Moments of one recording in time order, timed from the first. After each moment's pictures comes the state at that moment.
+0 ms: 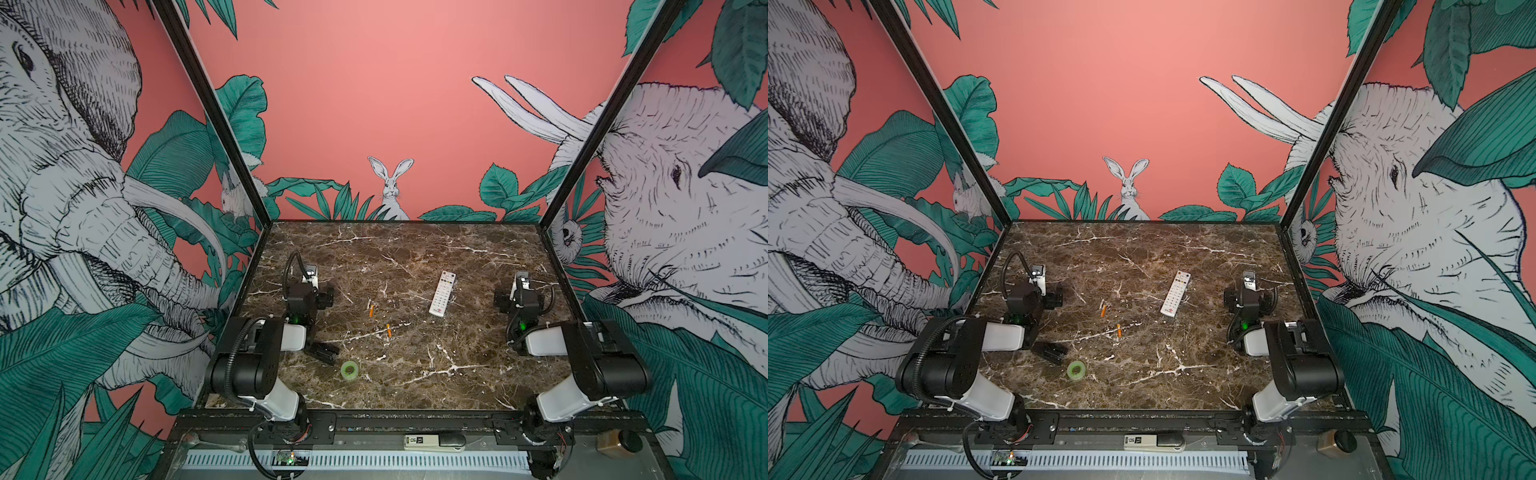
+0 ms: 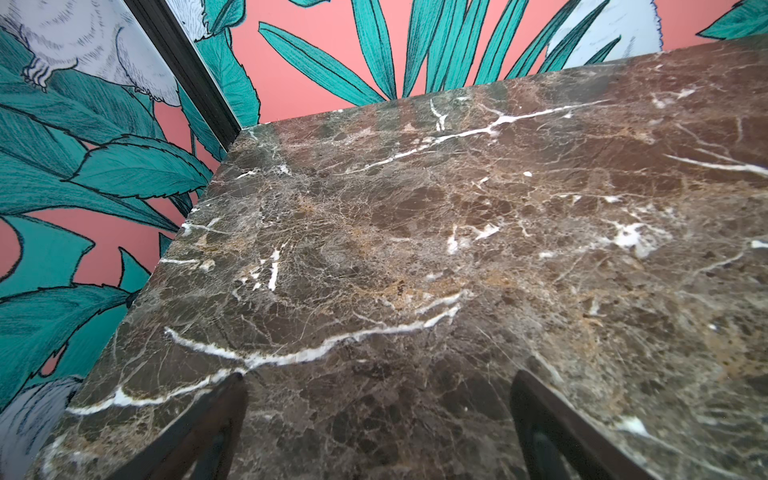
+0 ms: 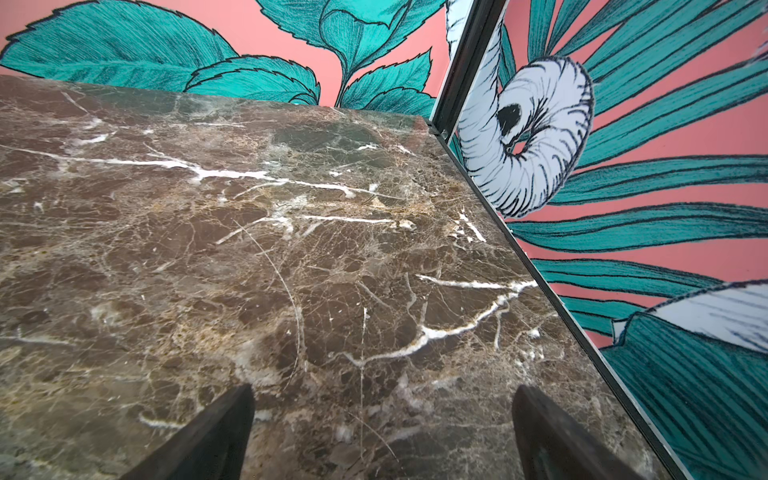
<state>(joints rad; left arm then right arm) -0.08 1.57 0.41 0.79 -0.15 0.15 0.08 1.57 0.36 0.83 0.40 -0.05</state>
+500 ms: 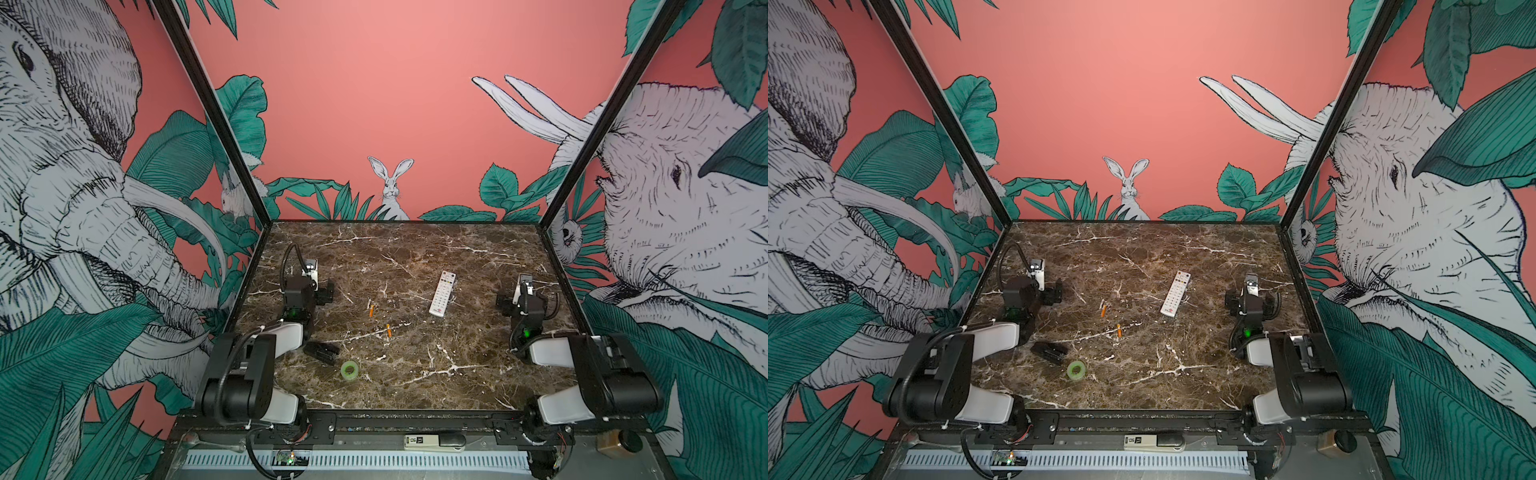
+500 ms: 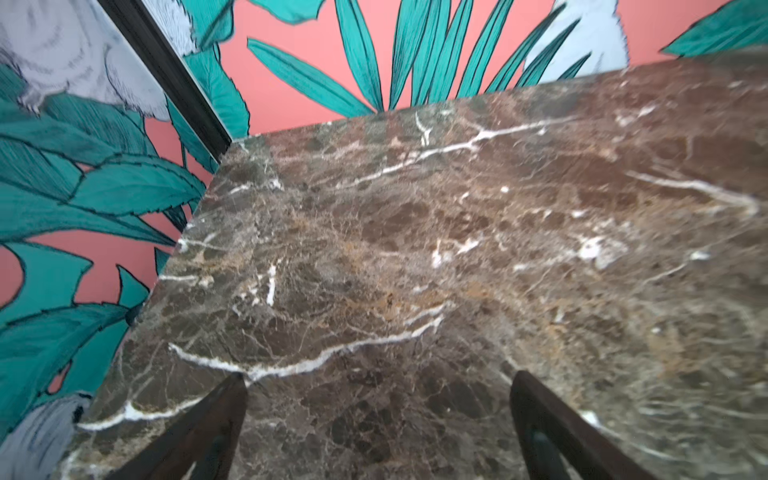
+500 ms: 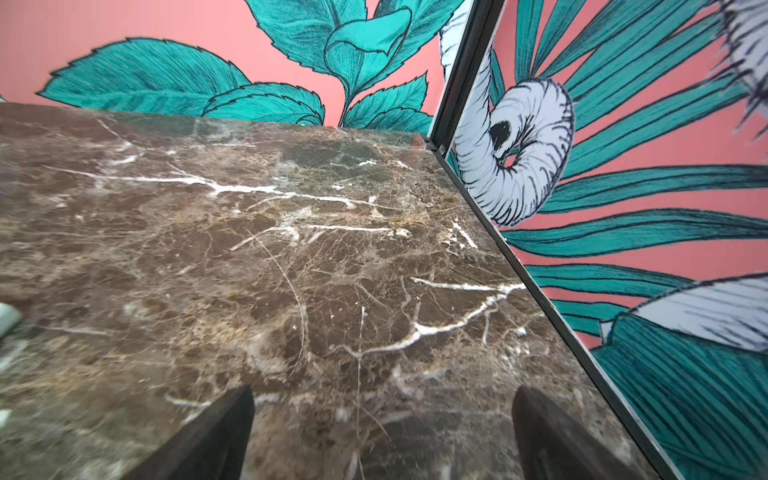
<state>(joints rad) -0.08 1.38 0.50 0.51 -0.10 0.15 0.08 1.41 0.28 0.83 0.37 -0.06</state>
